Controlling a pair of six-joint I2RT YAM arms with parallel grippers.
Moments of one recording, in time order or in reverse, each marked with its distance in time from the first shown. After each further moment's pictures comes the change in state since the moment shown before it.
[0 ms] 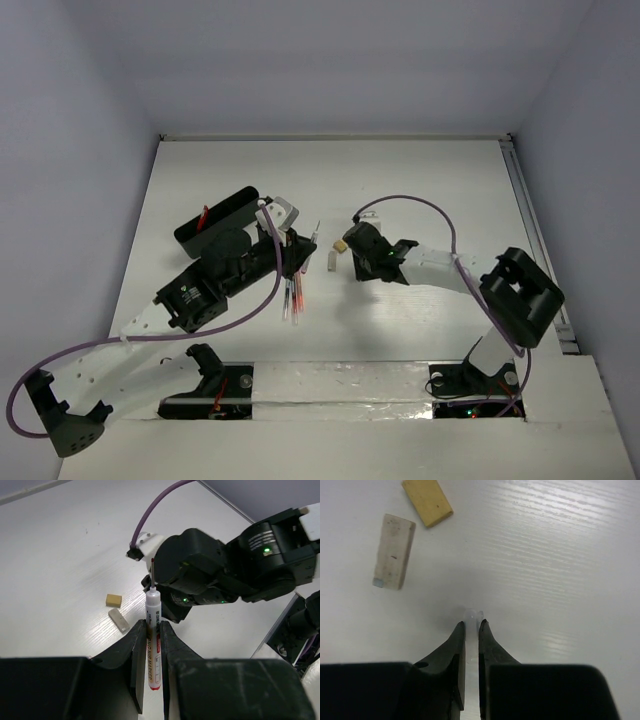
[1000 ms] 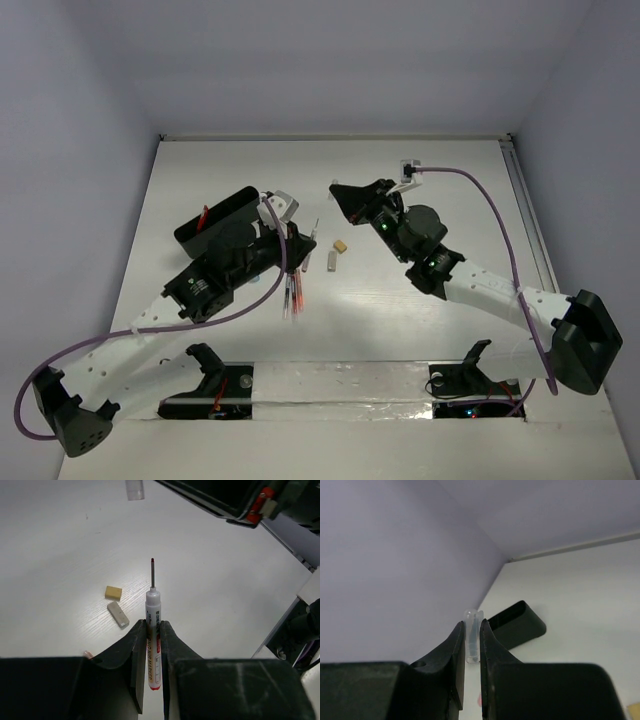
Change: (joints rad) left arm 0.059 0.054 -0.013 0.021 0.050 -0.050; right arm 0.000 -0.402 -0.111 0.909 -0.060 0.137
